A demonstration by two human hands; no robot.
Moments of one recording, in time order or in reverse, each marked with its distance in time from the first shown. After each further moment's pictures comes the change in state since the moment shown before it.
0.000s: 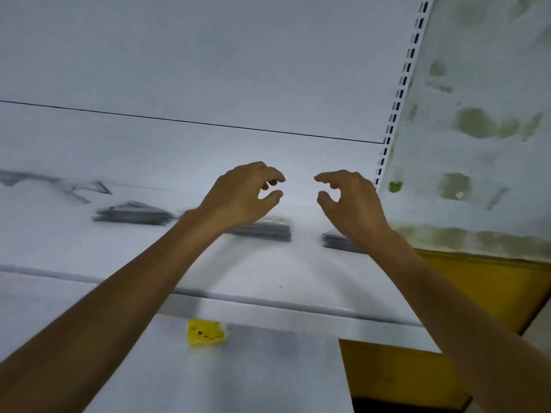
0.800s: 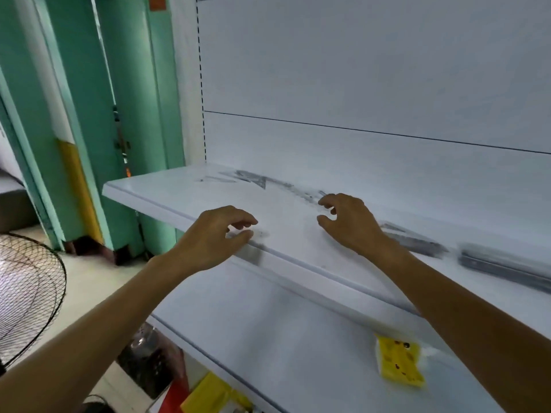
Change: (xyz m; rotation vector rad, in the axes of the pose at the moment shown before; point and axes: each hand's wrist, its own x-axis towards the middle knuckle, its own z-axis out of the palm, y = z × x) left_hand -0.257 -0.300 -0.269 0.153 0.030 -0.434; right_hand 0.034 -0.356 0.265 0.185 -0.421 -0.285
